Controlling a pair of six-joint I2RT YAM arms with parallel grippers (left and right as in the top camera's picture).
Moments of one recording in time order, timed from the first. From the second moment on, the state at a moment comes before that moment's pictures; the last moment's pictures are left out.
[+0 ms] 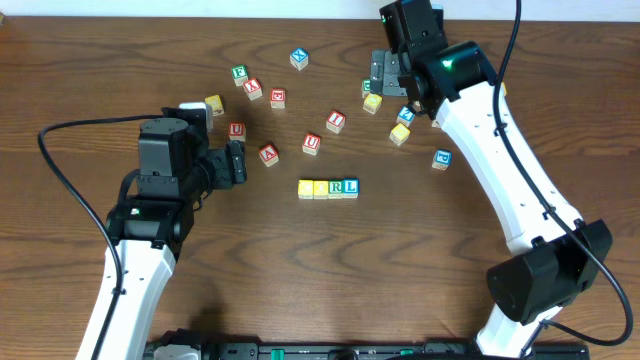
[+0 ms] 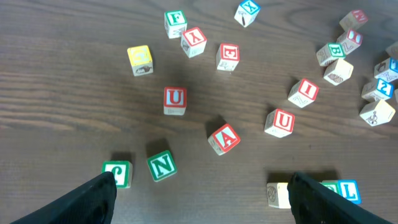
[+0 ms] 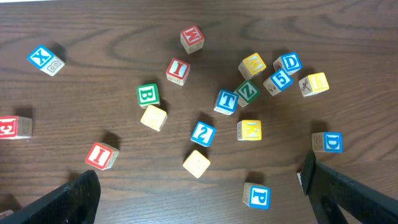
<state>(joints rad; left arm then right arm) -0.08 1.15 0.89 -0.49 0.10 -0.17 0.42 1.89 1.92 -1.01 0.36 0.40</state>
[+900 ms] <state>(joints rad) -0.21 0.11 0.03 0.30 -0.08 -0.17 0.42 1.89 1.92 -1.01 0.37 0.40</state>
